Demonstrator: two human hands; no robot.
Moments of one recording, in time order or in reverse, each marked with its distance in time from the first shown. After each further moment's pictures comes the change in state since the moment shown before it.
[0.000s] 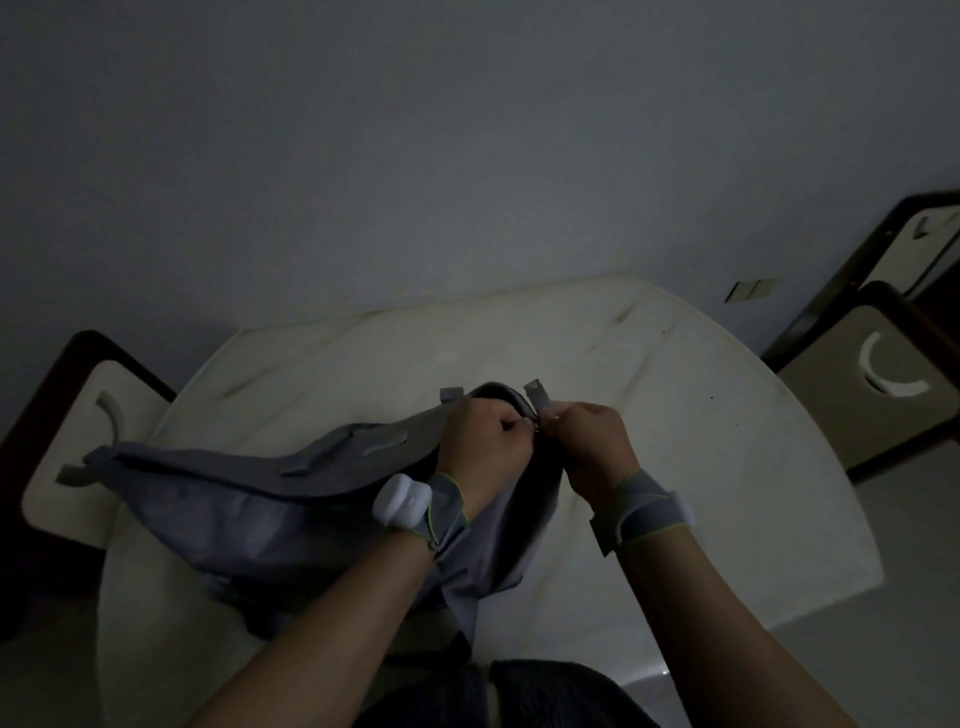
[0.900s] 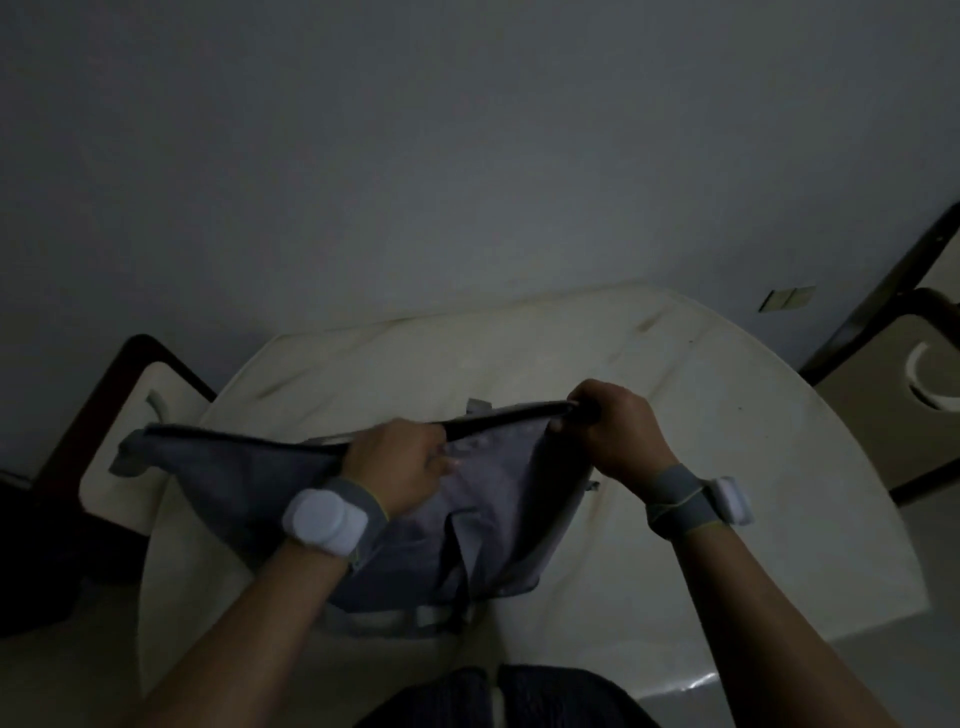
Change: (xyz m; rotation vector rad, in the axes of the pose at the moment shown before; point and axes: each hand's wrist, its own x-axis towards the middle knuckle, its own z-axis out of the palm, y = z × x) left_hand -0.015 -0.058 -0.081 0.676 -0.247 0.106; right_hand 0.017 -0.007 -0.041 -0.939 -0.052 -0.600
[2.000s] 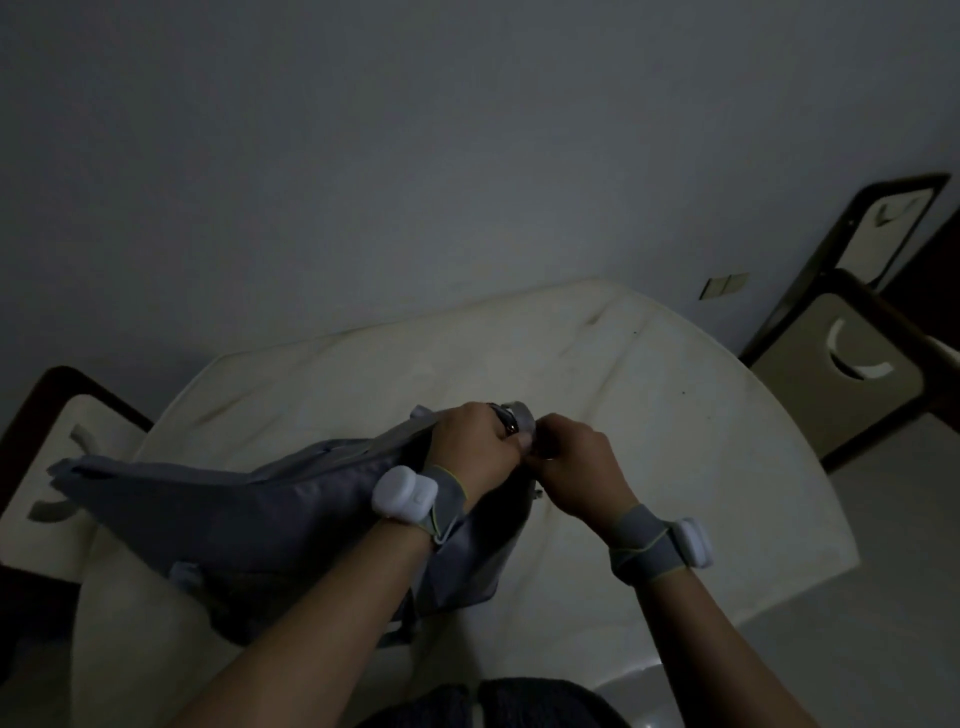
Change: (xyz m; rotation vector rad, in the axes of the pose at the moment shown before) left_hand 0.047 0.131 0.019 -0.444 -0.019 -0.102; right_hand -0.042 0.019 0.004 0.107 0.016 0.118
